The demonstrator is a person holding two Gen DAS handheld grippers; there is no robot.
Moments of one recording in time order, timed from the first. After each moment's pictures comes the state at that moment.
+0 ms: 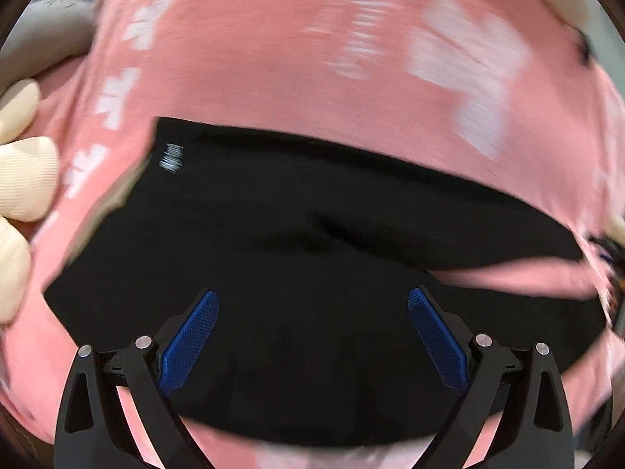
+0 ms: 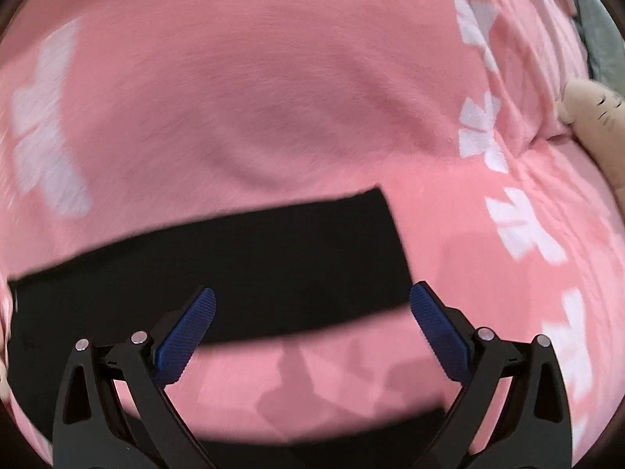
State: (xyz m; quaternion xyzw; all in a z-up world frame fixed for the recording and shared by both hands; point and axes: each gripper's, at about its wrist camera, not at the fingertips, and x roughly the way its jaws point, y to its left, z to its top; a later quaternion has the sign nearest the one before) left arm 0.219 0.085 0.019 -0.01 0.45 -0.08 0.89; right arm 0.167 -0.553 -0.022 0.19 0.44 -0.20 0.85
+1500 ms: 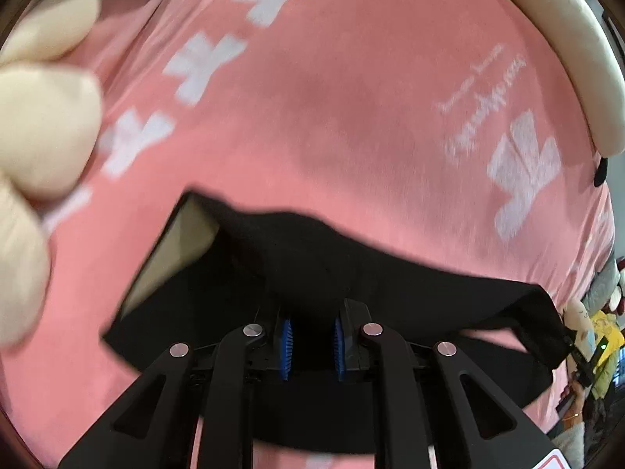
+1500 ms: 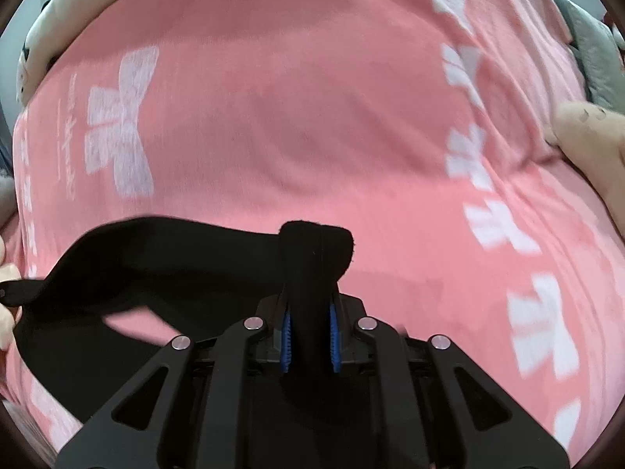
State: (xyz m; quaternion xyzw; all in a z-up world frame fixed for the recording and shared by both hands) left arm 0.242 0.279 0.030 -0.16 0.46 -0.13 0.86; right arm 0.043 -0.510 0.014 0.16 0.37 -0.14 0.91
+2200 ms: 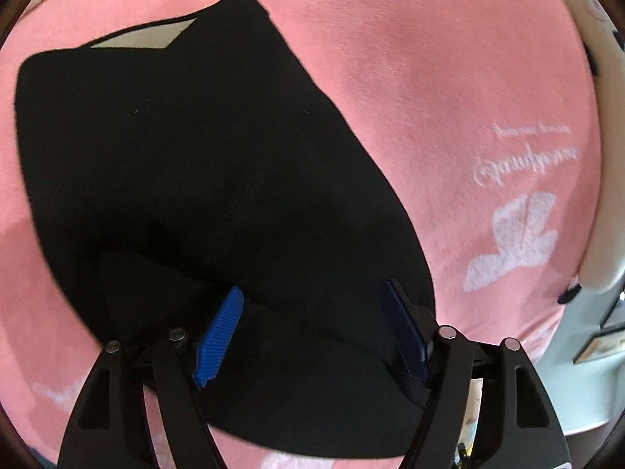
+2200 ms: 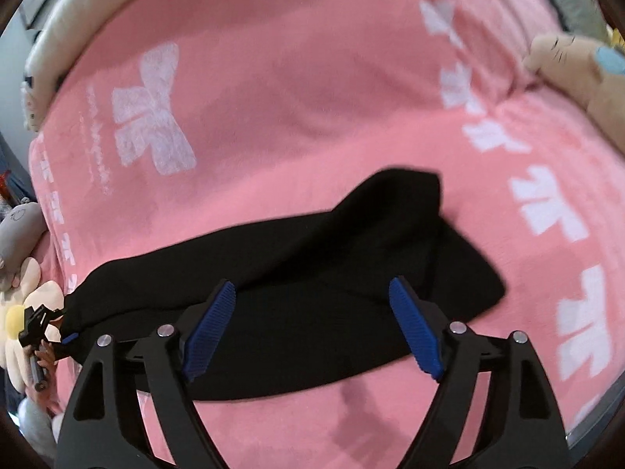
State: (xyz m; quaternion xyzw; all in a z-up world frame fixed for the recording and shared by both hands) left arm 0.234 0.262 -0.057 -0.42 0.51 -0.08 0.74; right arm 0.000 -0.452 0.028 0.26 0.40 -0.13 0.87
